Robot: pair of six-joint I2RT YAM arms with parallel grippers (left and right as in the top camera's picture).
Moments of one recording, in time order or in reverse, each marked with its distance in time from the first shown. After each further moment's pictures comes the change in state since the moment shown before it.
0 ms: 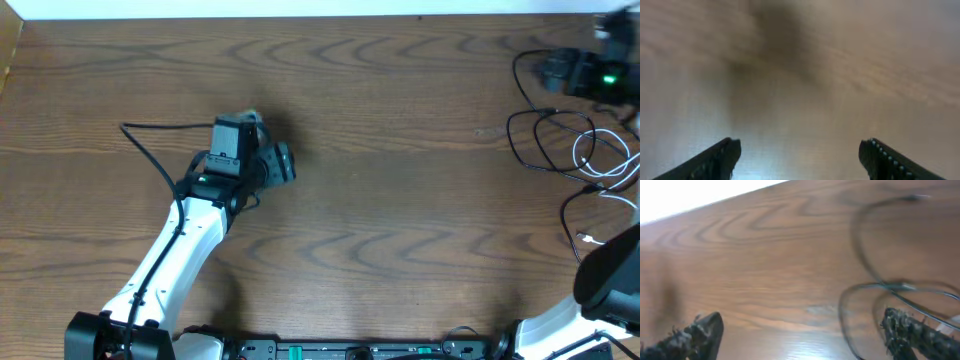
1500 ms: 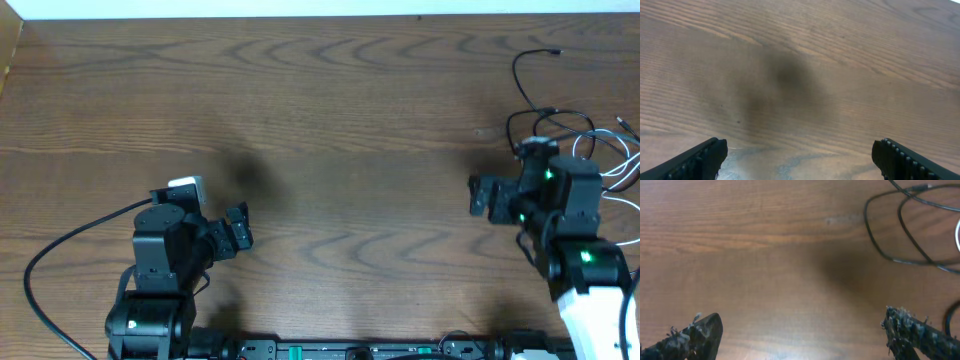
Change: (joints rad) left arm 0.178 -0.765 -0.189 -0.410 -0.035 0.181; right arm 0.308 -0.901 -0.960 0.207 0.408 0.182
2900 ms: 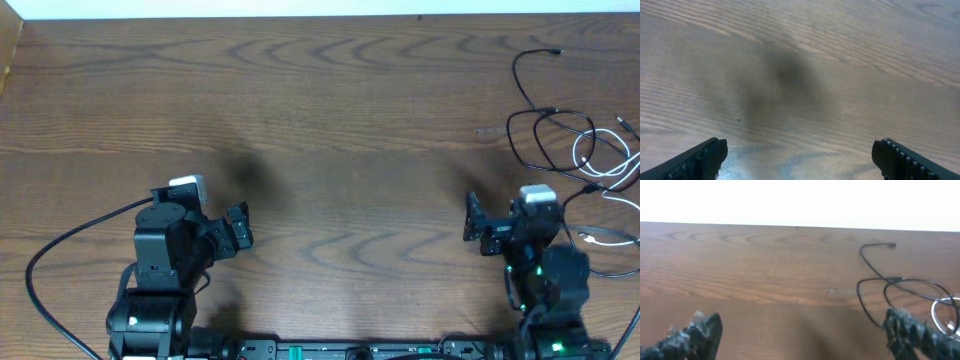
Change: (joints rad) left arm 0.000 0.013 -0.001 -0.001 0.000 0.000; right arm 0.097 -0.575 -0.513 0.533 0.087 -0.088
